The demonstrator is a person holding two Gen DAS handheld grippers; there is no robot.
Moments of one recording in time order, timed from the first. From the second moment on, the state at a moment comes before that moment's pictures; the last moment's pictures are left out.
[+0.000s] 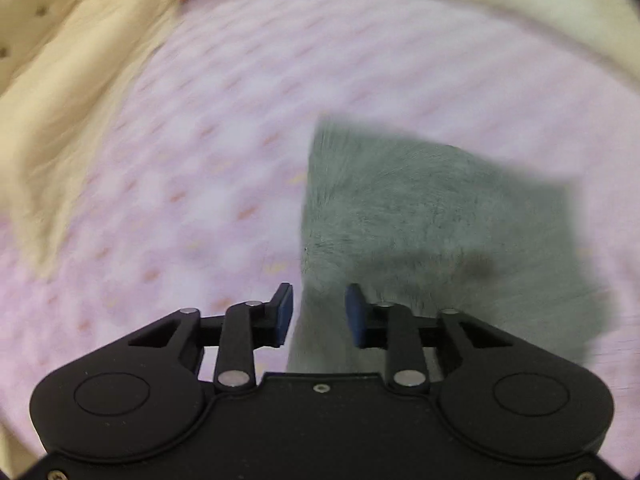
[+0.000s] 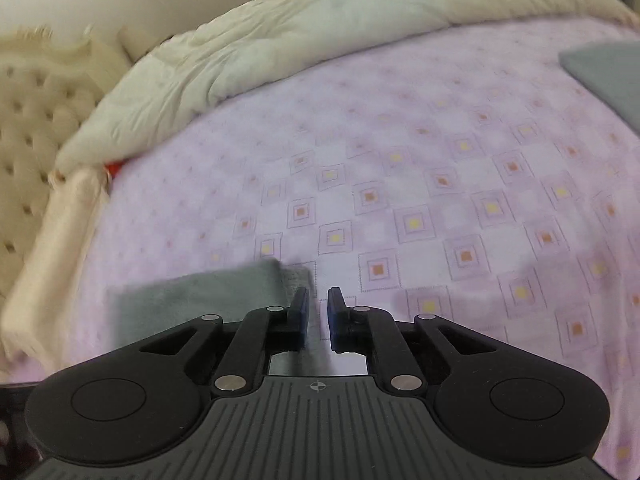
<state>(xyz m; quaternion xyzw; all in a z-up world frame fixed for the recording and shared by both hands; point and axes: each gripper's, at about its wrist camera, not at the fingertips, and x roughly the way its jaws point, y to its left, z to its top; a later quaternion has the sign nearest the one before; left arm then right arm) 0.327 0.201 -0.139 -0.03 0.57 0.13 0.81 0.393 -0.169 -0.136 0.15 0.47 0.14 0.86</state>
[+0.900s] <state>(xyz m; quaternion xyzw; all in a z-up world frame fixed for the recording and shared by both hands) 0.401 0.194 -0.158 0.04 0.53 0.00 0.85 0.432 -0.014 -0.193 -0.13 0.46 0.24 0.84</state>
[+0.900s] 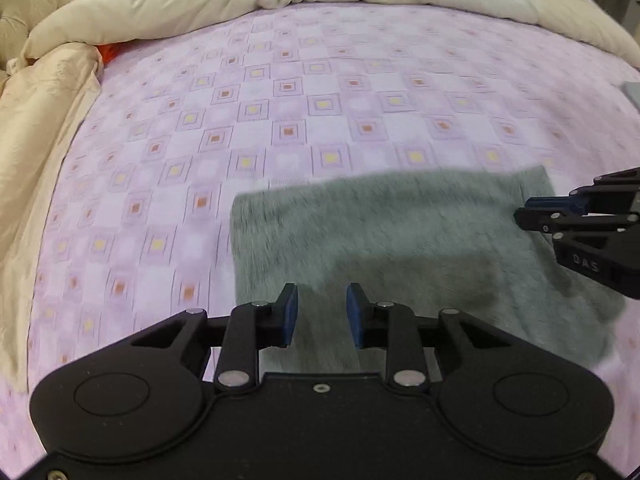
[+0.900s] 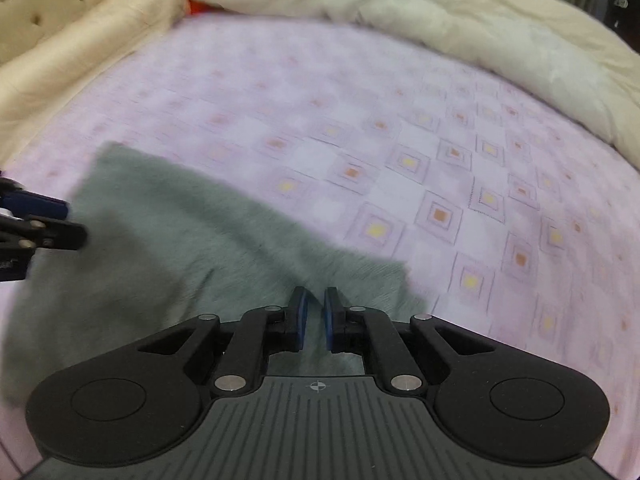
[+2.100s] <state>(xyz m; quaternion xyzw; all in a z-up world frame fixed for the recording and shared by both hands) 0.443 0.266 -0.153 -0.03 0.53 0.08 0.84 0.349 -0.097 -0.184 -0.06 0.50 0.17 0.85</state>
